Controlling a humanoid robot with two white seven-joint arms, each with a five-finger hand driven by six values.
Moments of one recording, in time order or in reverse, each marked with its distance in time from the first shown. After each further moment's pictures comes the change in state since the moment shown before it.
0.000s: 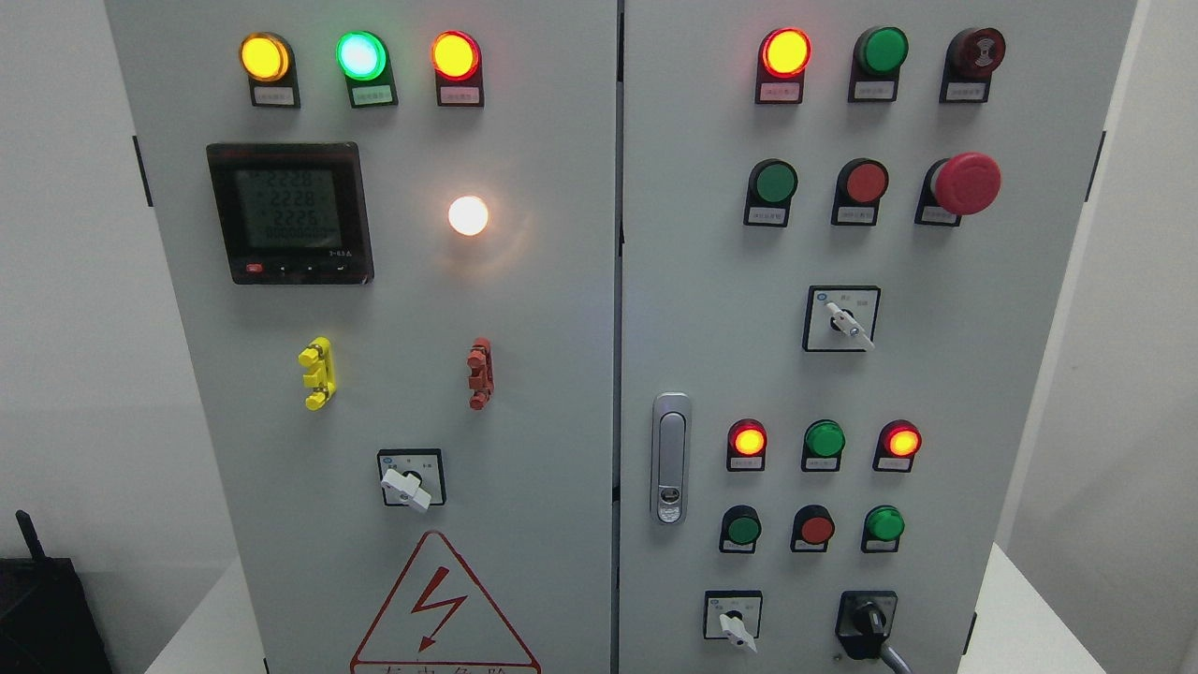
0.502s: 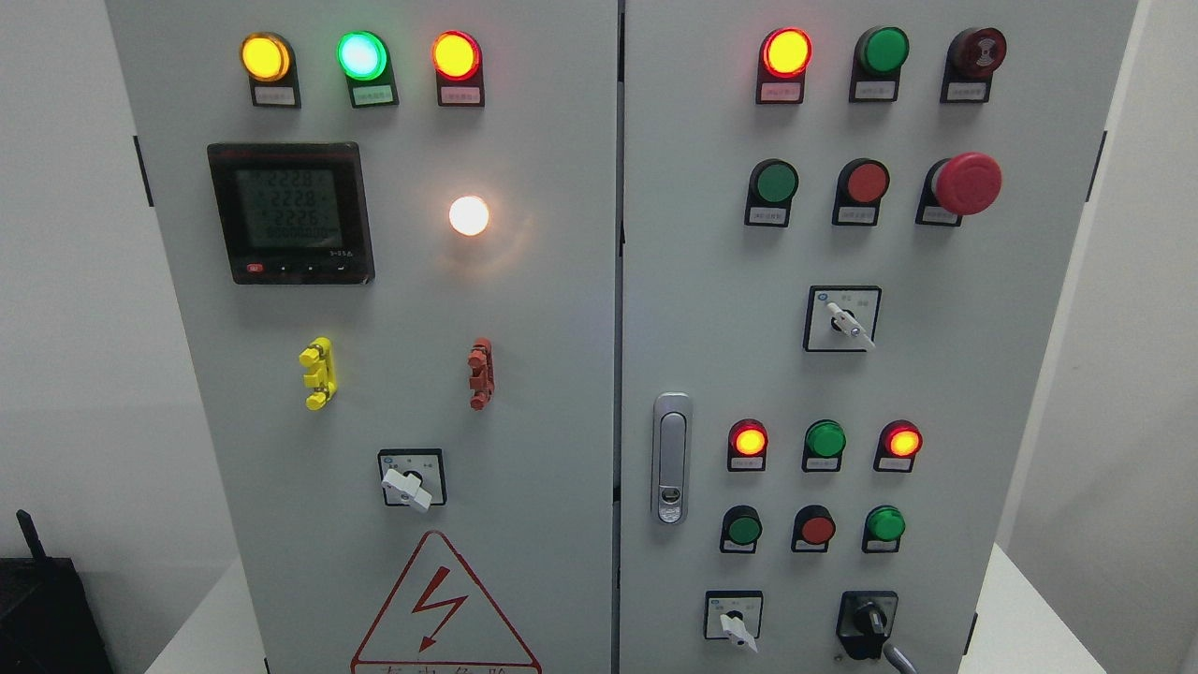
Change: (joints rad) left arm 0.000 0.000 0.000 0.000 0.000 -0.001 0.000; right arm 0.001 -0.006 -0.008 -0.002 -0.002 0.000 0.000
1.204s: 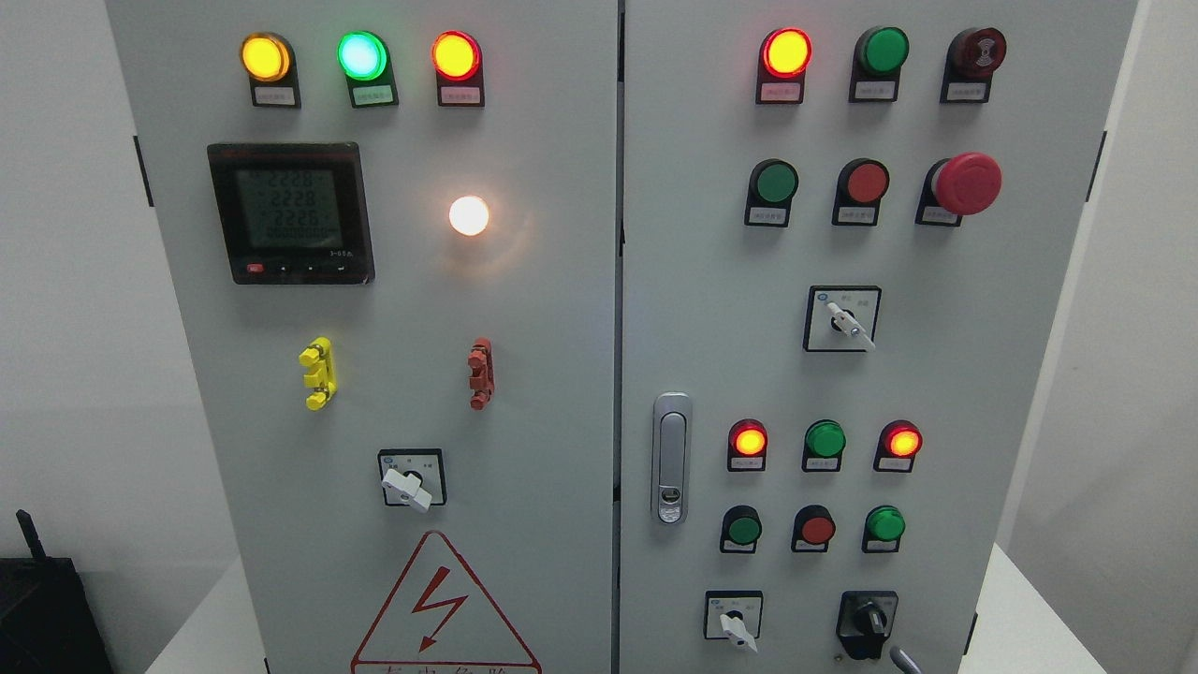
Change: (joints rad) left arm 0.000 0.000 0.000 0.000 0.000 0.002 0.000; right arm 0.010 -0.001 -0.008 -0.012 0.000 -0.007 0.000
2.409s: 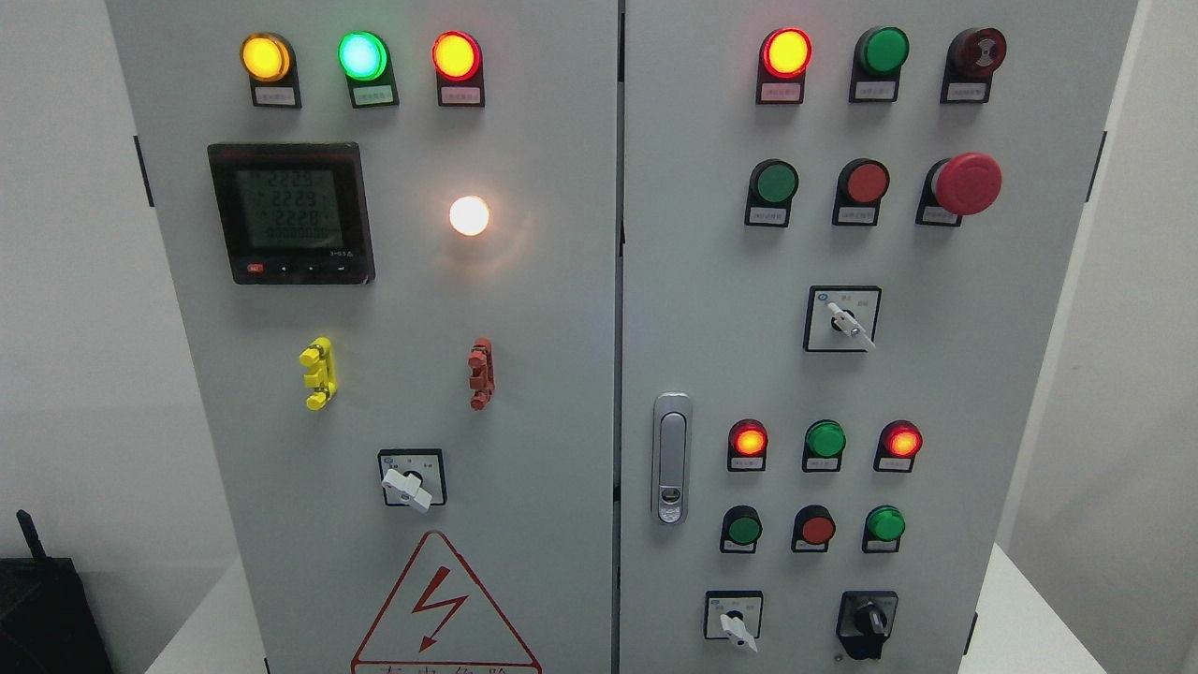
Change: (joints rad) left arm 0.000 0.000 0.000 0.000 0.000 0.000 0.000; right arm 0.054 -0.008 -0.027 -0.018 -0.001 -0.024 -0.002
